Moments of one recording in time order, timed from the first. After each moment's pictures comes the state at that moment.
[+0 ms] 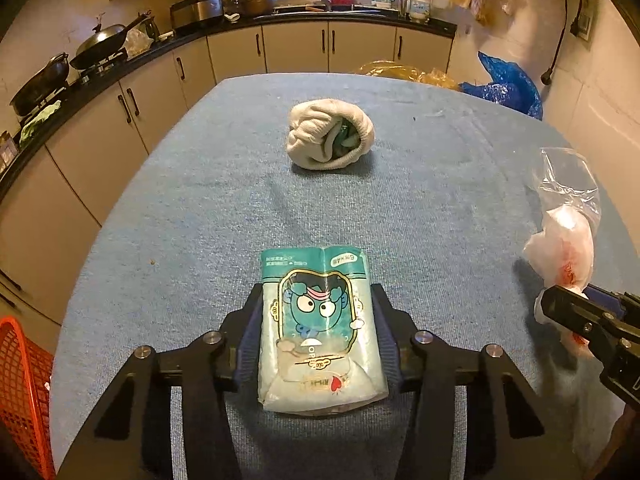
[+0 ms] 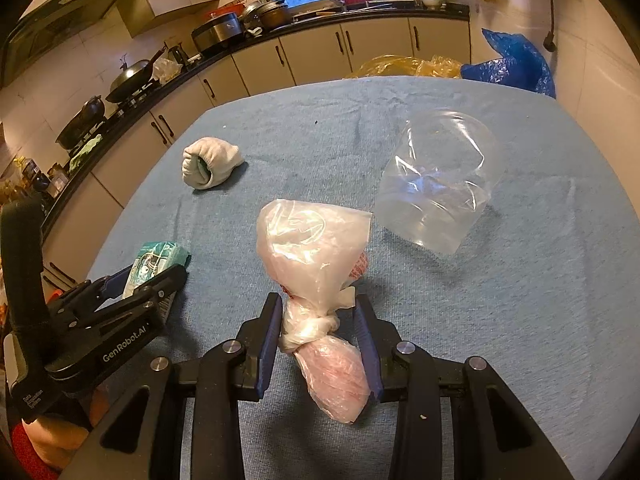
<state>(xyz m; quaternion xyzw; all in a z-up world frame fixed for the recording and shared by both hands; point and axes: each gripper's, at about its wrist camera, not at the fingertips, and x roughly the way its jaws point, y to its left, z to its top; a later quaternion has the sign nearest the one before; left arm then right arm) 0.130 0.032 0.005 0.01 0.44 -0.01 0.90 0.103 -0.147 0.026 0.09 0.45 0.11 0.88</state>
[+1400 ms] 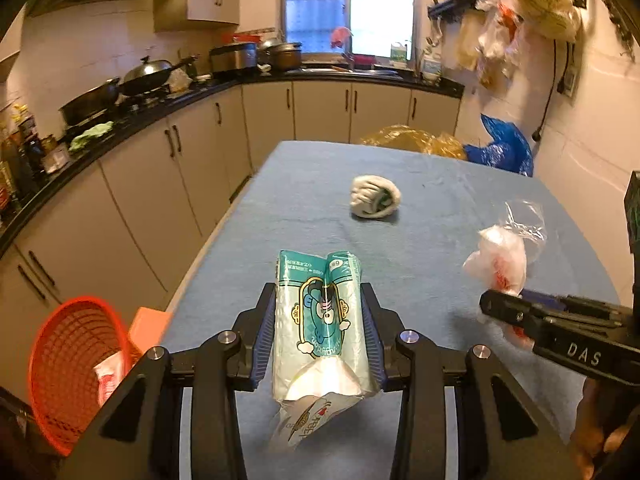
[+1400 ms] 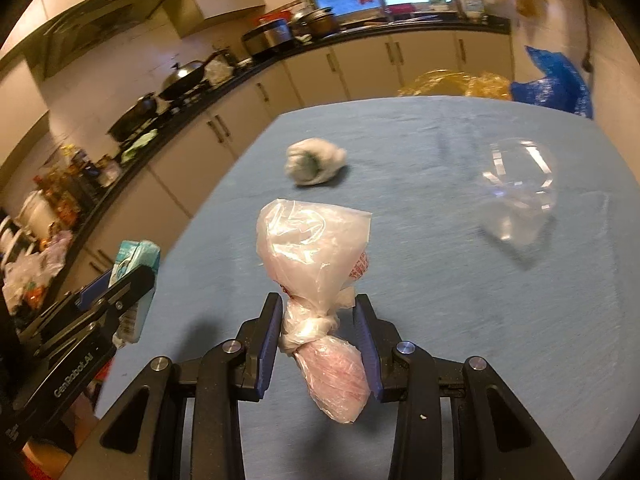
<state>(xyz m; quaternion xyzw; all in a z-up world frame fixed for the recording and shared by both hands) 0.023 0.086 0.087 -0.01 0.34 0.02 0.94 0.058 -0.087 0.063 0.10 0.43 0.20 0.88</state>
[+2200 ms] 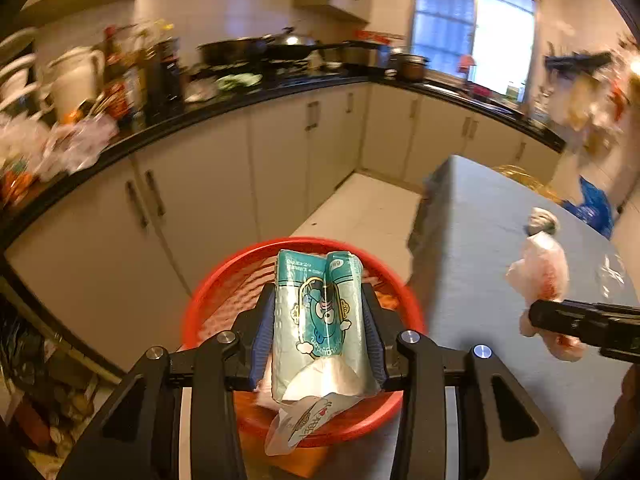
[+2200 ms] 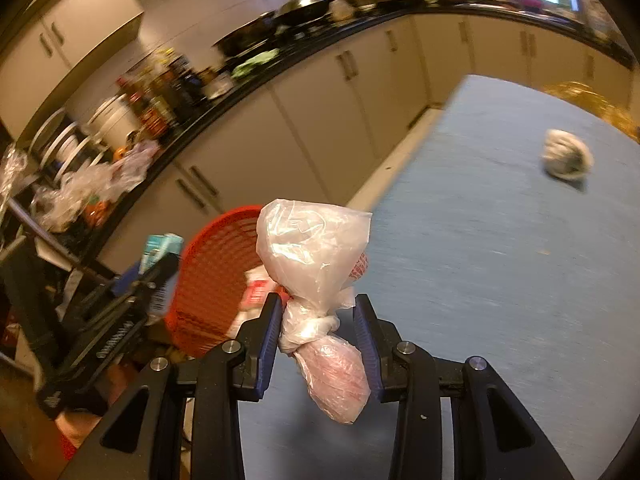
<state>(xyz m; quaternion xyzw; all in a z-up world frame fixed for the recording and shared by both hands) -0.085 0.324 0.078 -0.10 0.34 0.18 0.92 0.020 0.137 0.081 0.03 0.47 0.36 0.80</state>
